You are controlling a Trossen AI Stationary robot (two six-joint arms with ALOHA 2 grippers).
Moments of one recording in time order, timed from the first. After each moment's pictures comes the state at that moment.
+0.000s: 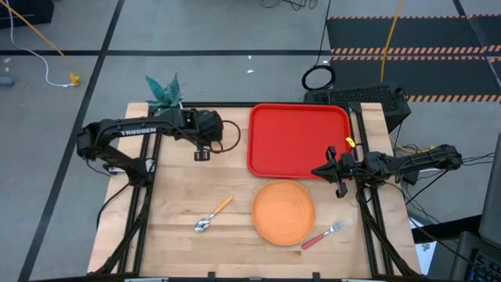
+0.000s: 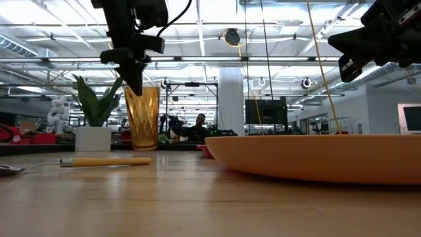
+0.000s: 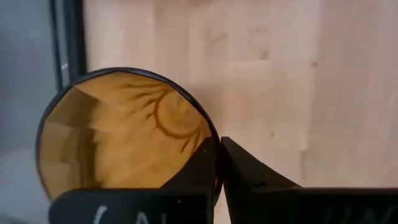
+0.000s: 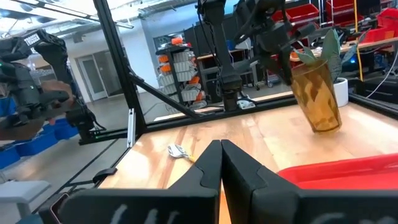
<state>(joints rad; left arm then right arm) 0.29 1.43 1.17 -0.97 -0.21 0.37 0.16 0.26 0.01 0.32 0.08 0.24</state>
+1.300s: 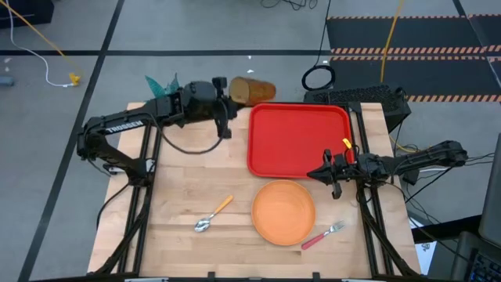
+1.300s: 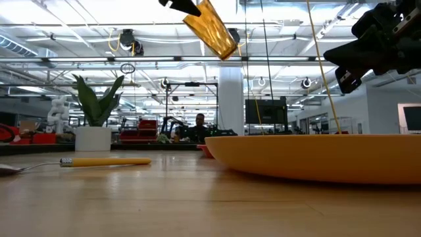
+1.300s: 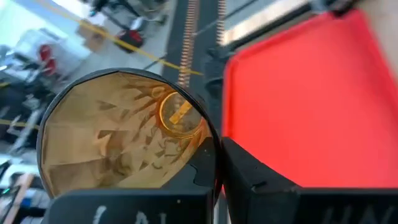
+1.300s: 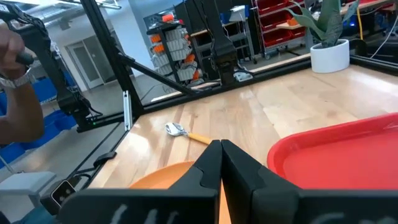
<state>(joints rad) 0.27 1.44 1.54 -0.52 -0.22 0.68 0.16 0.41 0.01 0.37 0.08 0.32</state>
